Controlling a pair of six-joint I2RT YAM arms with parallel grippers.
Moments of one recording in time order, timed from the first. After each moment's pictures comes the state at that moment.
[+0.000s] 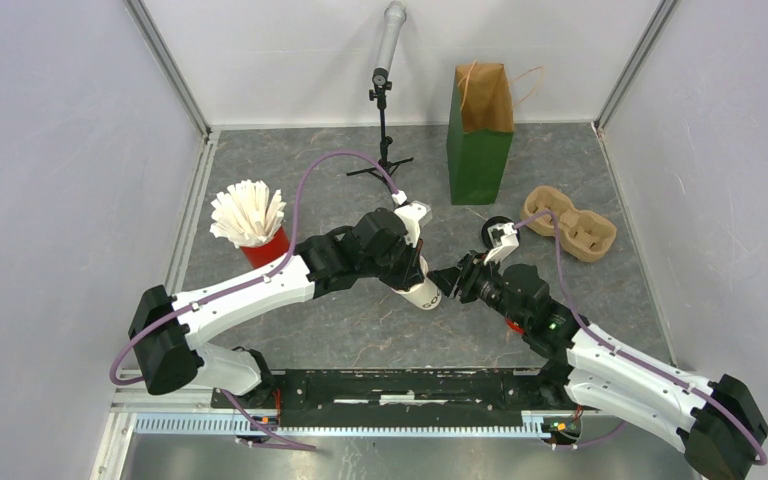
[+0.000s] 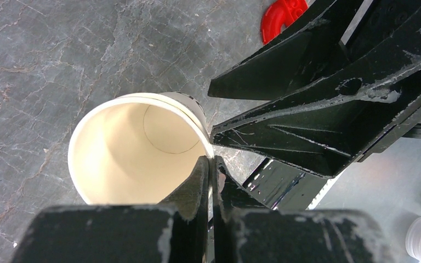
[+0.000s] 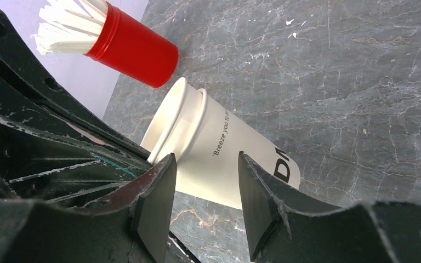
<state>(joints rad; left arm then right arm) -1.00 1.36 1.12 -0.45 0.06 -0.44 0.81 0.77 0.34 0.20 0.07 0.76</state>
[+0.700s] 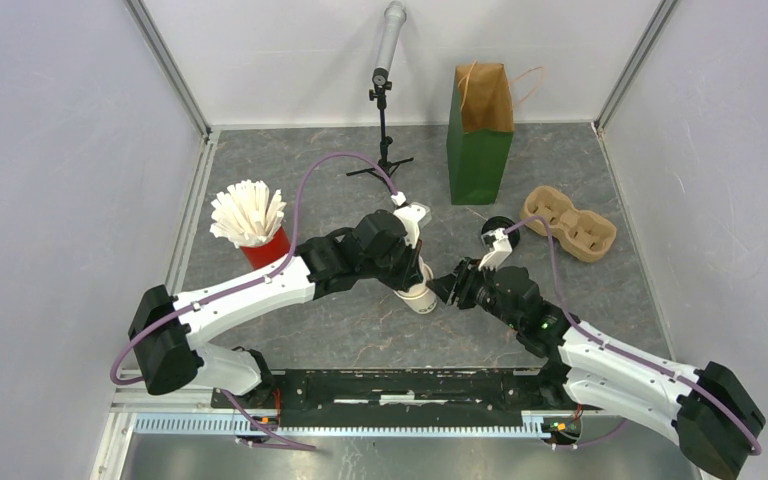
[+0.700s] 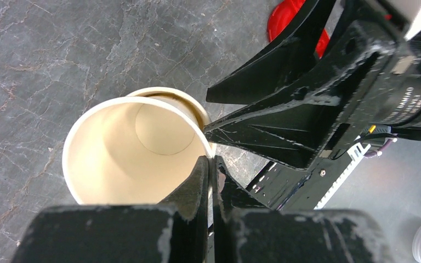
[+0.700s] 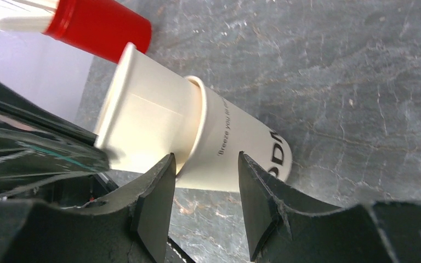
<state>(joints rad) -1.00 1.36 1.10 -0.43 0.05 -0.44 0.81 0.83 0.30 0.23 0.06 0.77</state>
